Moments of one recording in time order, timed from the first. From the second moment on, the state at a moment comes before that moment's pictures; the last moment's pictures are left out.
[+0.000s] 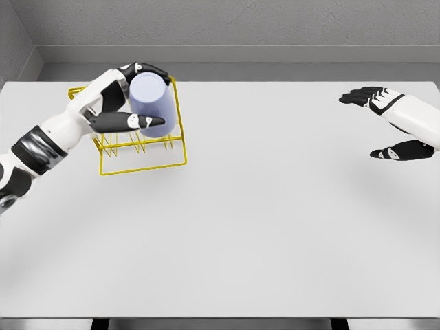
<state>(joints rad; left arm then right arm) -0.61 0.87 -0.84 -1.72 0.80 -0.26 -0.07 -0.20 -0.72 -0.06 -1.63 0.17 -0.61 0.60</state>
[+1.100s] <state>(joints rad) -0.63 0.85 -0.86 -1.69 0.79 -0.26 -0.07 -0.20 -0.72 -0.06 -1.62 0.17 -0.61 0.60</state>
